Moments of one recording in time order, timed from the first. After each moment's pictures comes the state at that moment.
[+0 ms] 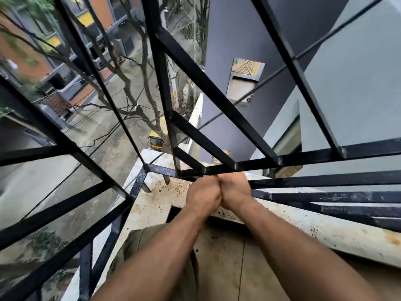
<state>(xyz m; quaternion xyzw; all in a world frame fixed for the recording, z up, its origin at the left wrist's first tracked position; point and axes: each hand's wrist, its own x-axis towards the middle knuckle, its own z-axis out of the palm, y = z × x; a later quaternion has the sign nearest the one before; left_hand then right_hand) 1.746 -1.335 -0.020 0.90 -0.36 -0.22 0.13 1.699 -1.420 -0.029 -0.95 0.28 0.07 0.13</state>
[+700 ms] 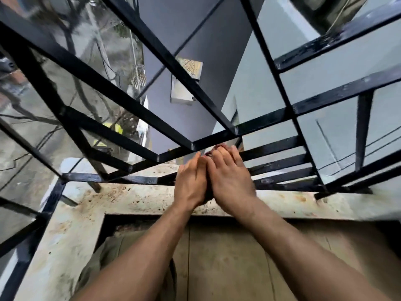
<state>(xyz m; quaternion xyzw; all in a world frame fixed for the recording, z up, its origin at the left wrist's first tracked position) 1.652 -1.425 -0.024 0.78 -0.37 -0.20 0.46 1.552 -1.478 0.043 -0.95 0.25 0.02 -0.19</state>
